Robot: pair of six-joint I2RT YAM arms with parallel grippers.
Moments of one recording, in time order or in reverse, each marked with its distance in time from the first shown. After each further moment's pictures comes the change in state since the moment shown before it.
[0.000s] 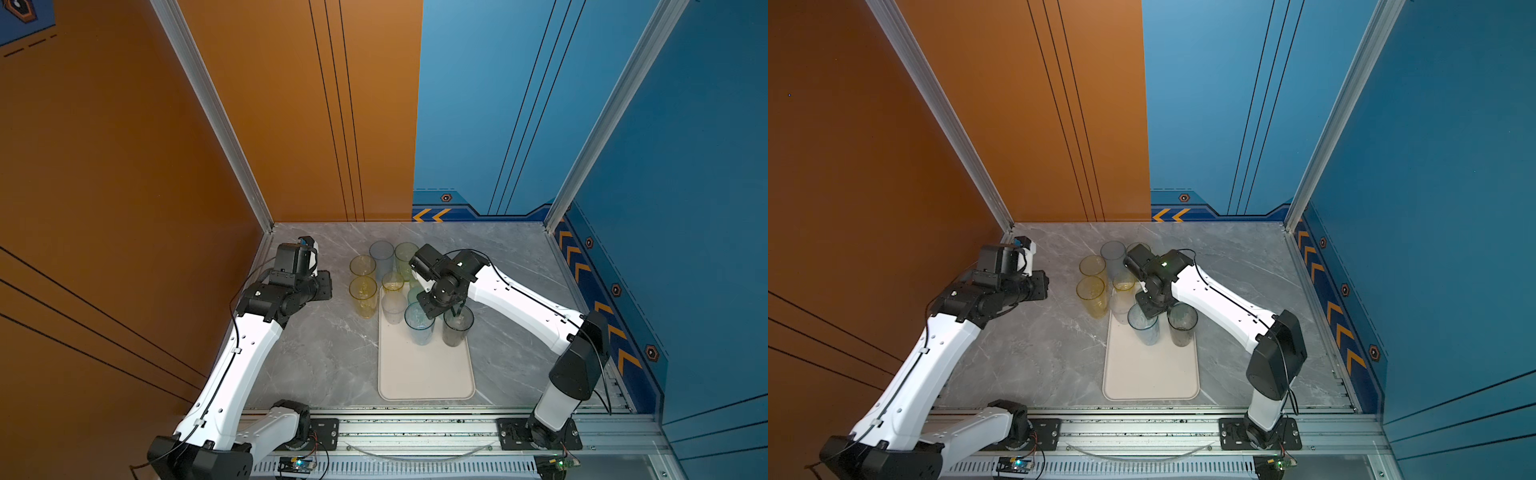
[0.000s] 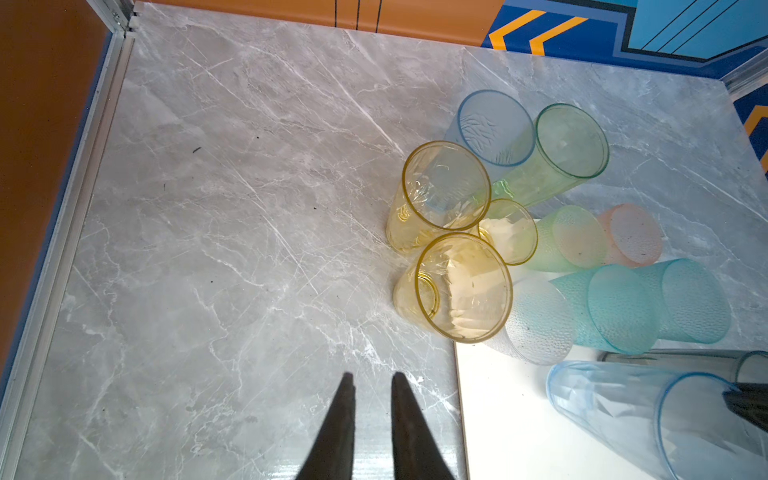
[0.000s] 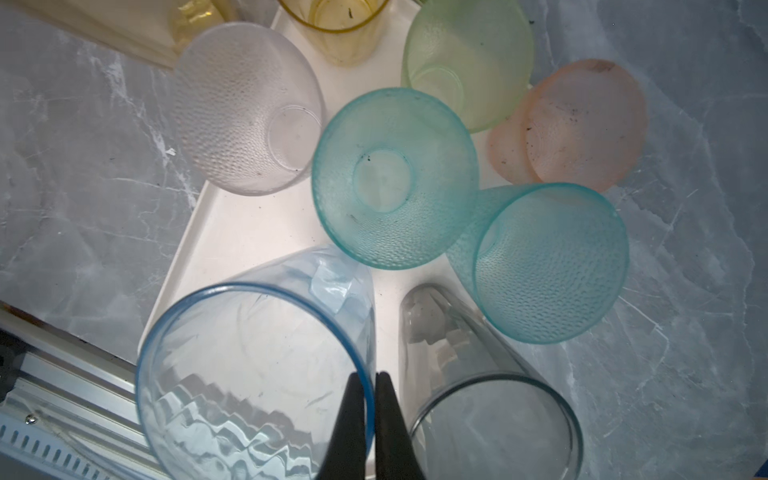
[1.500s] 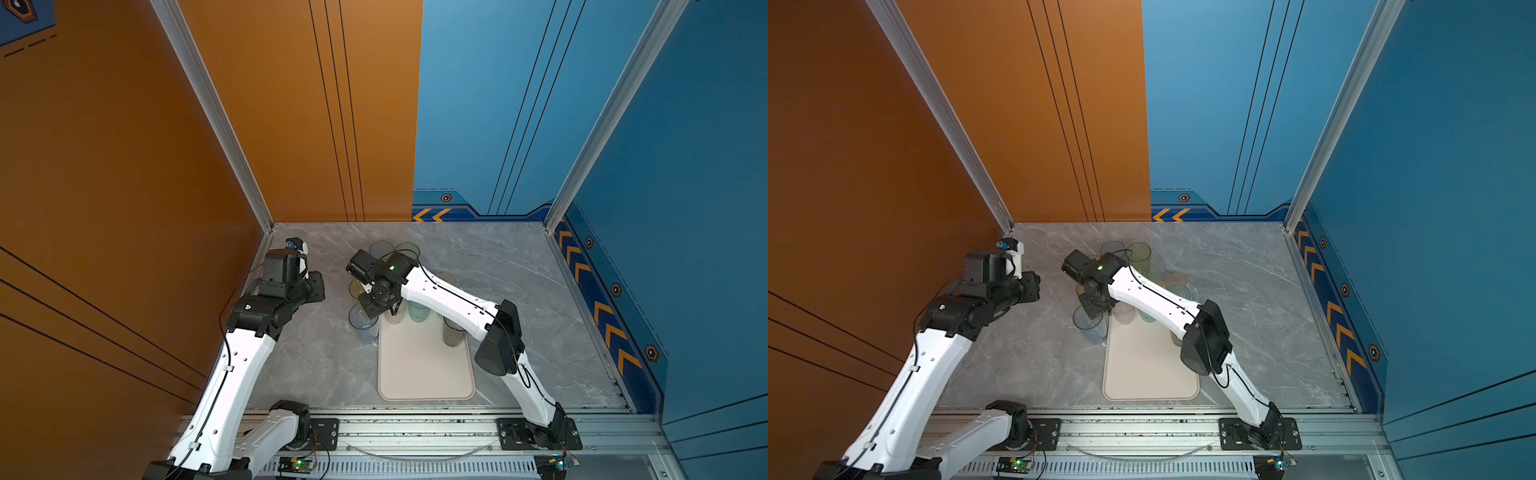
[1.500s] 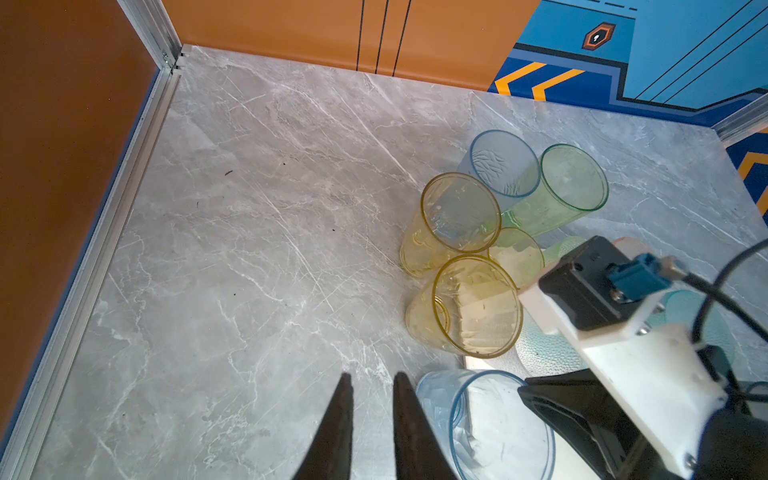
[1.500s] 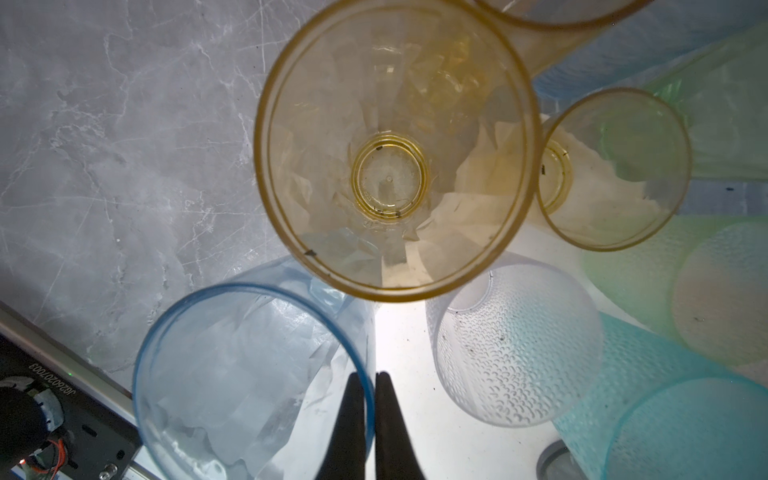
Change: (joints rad) left arm 0.058 -0.095 -0.064 0.059 -0.013 0.004; right arm 0.194 0.521 0.648 -0.064 -0.024 0.083
